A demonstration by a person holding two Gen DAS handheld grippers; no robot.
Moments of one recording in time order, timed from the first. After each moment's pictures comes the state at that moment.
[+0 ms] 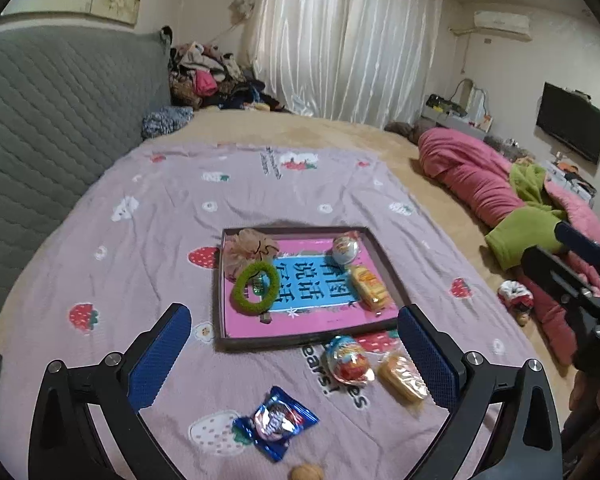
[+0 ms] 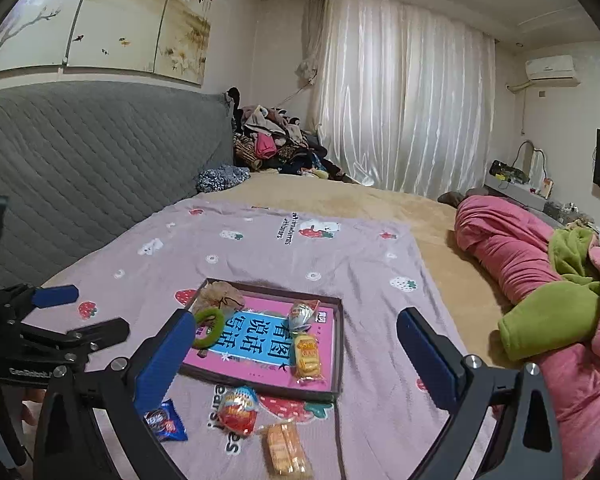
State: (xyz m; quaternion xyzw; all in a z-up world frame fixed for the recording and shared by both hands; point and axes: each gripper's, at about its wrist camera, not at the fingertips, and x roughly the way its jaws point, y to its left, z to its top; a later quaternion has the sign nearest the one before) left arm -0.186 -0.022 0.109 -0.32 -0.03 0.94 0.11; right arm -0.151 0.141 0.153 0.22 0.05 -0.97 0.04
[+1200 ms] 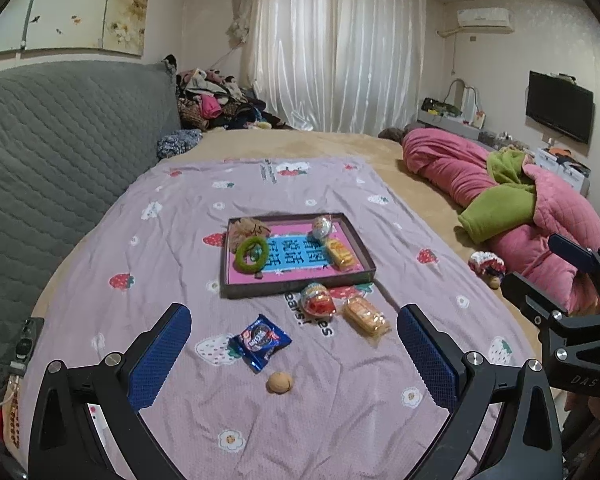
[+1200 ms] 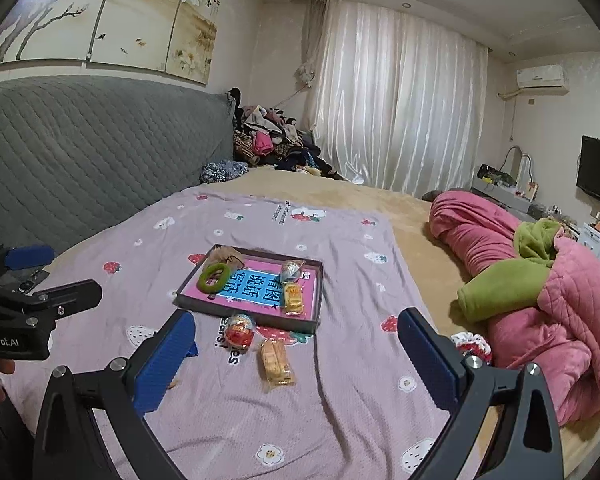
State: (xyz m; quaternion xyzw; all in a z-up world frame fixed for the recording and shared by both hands) left arm -0.019 0.007 0.142 -0.30 0.00 0.95 0.09; right arm 0.006 0.157 0.155 0.23 0.07 -0.97 0.02
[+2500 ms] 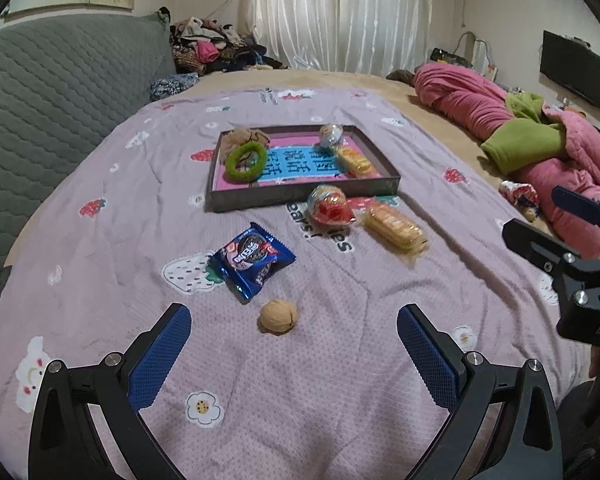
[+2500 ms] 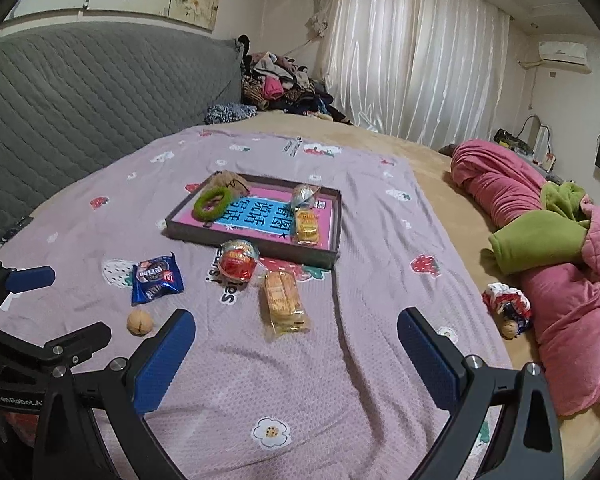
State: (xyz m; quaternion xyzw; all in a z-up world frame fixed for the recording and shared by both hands) left arm -0.053 0.019 -0.002 -0.39 0.02 0.92 0.08; right arm -0.048 0.157 0.046 0.32 0.08 -0.94 0.04
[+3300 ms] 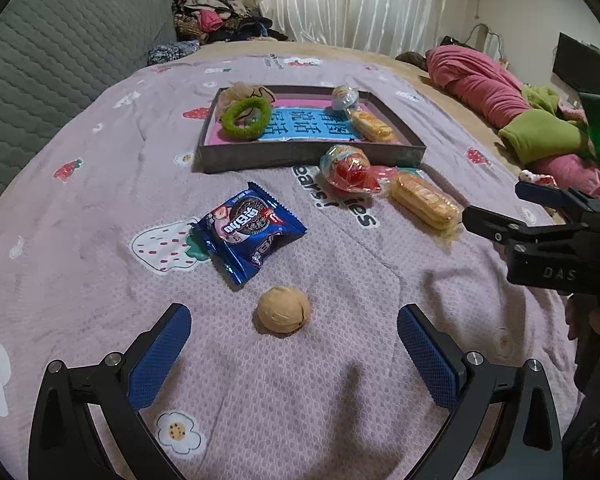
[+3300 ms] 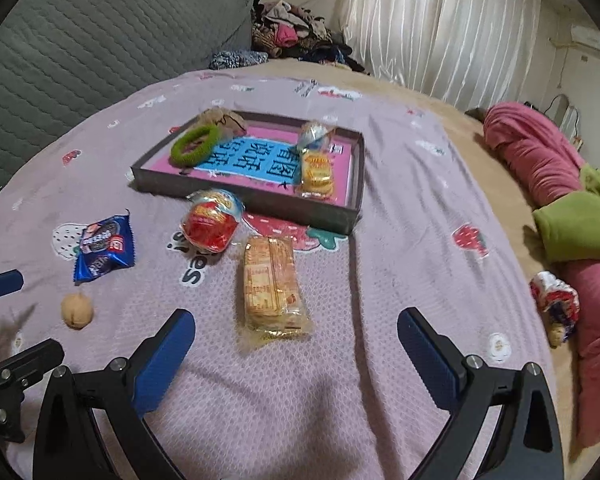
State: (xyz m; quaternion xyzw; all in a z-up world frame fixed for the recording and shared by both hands) left arm -0.095 0.015 -0.057 -0.42 0.00 0.90 0.08; right arm -0.141 0.167 -0.029 0.40 0.09 -0.91 0.06
